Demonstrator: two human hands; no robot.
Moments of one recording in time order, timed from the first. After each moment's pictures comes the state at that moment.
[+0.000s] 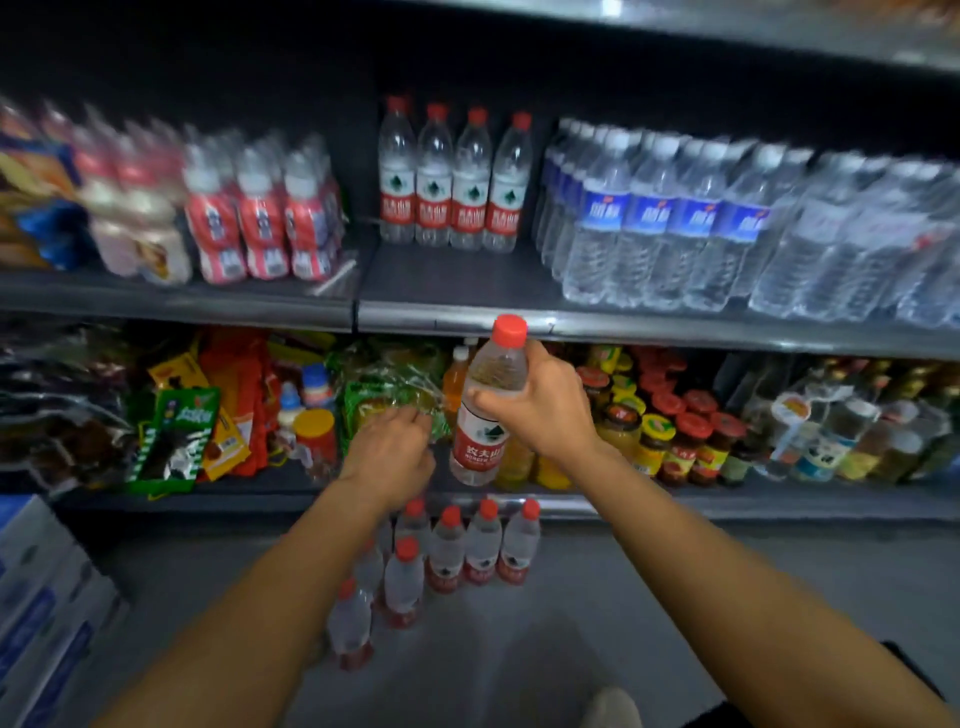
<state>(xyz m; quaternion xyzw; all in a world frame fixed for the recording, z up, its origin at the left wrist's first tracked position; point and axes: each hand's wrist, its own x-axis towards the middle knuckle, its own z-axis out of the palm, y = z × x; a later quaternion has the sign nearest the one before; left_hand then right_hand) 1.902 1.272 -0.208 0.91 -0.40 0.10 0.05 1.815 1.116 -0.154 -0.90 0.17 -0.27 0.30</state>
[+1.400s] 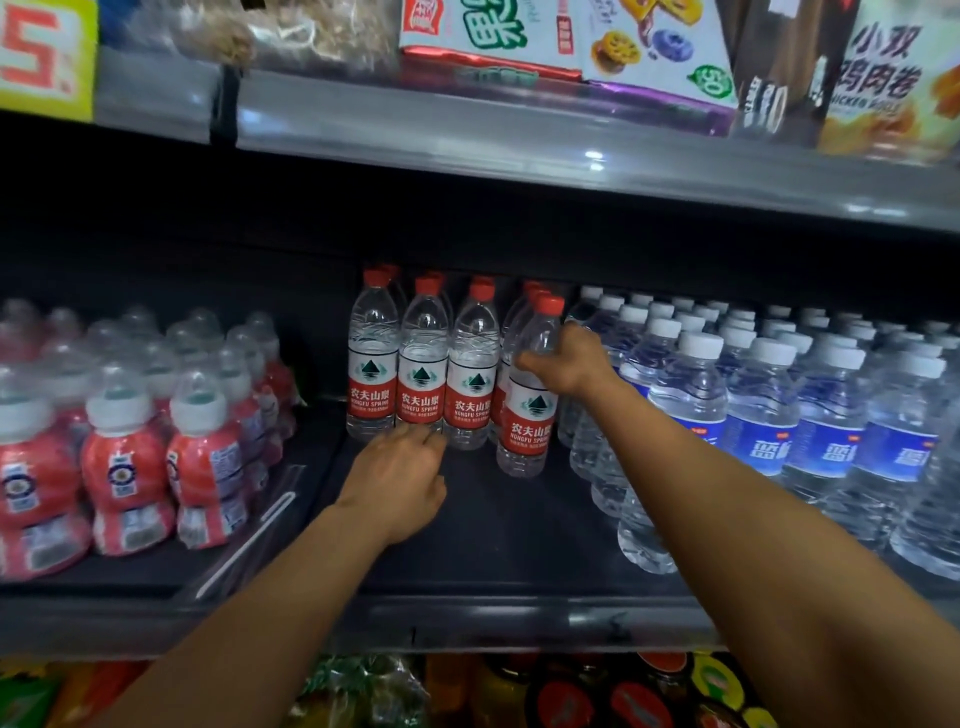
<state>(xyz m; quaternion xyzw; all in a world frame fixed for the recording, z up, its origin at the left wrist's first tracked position) 2.153 1.115 -0.095 0.87 -0.44 0.21 0.08 2.111 0.911 0.002 -0.90 0.23 -0.28 0.25</state>
